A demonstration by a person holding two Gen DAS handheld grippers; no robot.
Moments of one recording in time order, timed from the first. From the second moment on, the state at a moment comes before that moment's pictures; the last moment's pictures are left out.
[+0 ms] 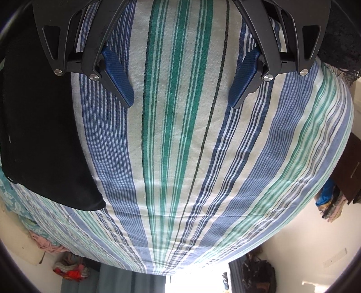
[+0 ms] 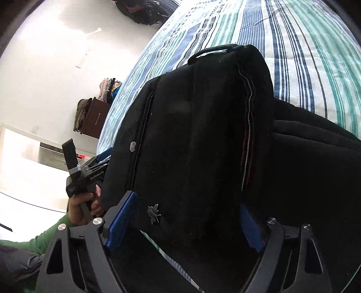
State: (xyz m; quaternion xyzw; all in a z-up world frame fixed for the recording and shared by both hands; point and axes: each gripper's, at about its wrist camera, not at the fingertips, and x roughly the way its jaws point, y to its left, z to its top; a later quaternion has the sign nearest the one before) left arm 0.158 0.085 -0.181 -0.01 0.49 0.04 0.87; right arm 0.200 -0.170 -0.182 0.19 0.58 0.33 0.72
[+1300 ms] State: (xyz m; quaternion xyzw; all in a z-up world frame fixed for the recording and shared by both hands) left arm 0.117 -0.033 -0.085 0.03 0.39 -0.14 0.91; right arm 0.116 -0.358 -0.105 0.24 0.49 0.07 0.84
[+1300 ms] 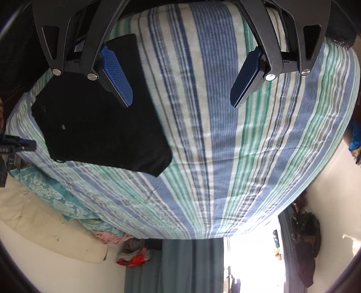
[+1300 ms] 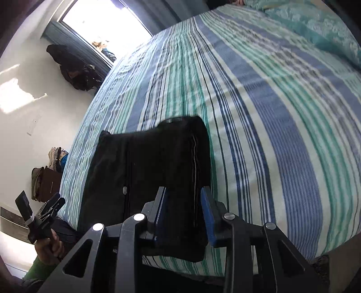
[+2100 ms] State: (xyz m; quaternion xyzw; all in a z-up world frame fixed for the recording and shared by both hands) left arm 0.114 -0.100 -0.111 0.06 0.43 -0.20 0.88; right arm 0.099 -0.279 -0.090 0.16 0.47 0.09 0.86
